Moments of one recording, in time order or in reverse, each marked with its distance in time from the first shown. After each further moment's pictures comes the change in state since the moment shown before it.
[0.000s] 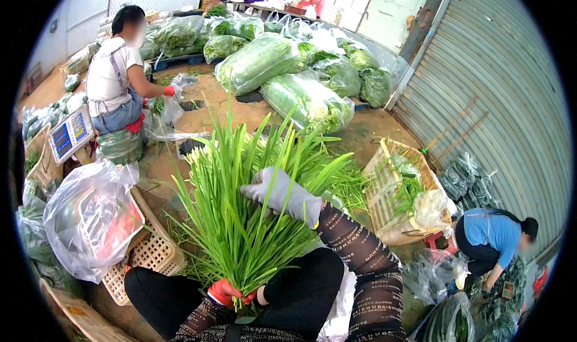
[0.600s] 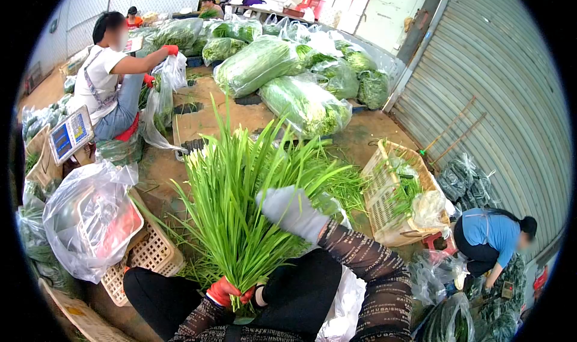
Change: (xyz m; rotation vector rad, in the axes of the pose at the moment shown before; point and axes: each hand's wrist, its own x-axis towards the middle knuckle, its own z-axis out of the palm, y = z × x) left_hand 0.004 -0.005 -0.002 -0.020 0.023 0.035; right_hand -0.006 0.063 0.012 -1.185 0.505 -0.828
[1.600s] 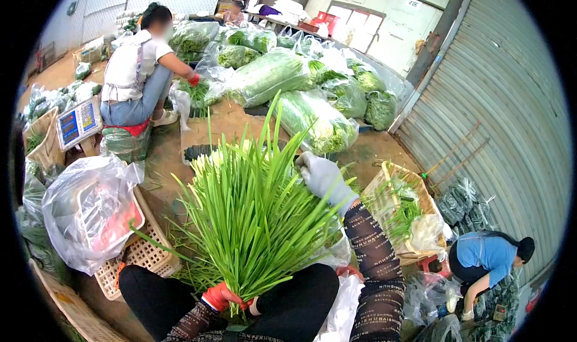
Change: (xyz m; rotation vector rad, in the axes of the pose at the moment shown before) left_hand -0.003 0.011 0.010 0.210 0.117 0.004; right_hand 0.026 0.090 -0.016 0.460 -0.044 0.486
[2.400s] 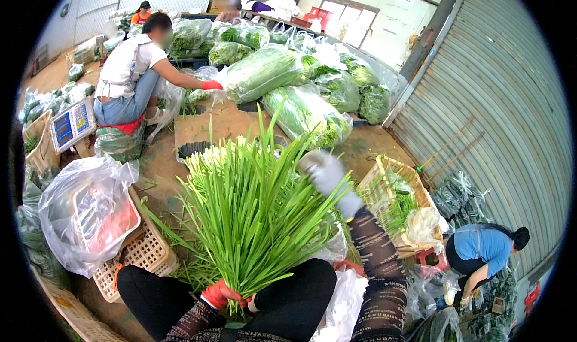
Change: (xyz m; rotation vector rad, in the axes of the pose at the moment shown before) left_hand 0.008 -0.018 -0.017 -0.006 -0.040 -0.030; right_hand -0.021 0.014 -0.008 0.523 0.098 0.021
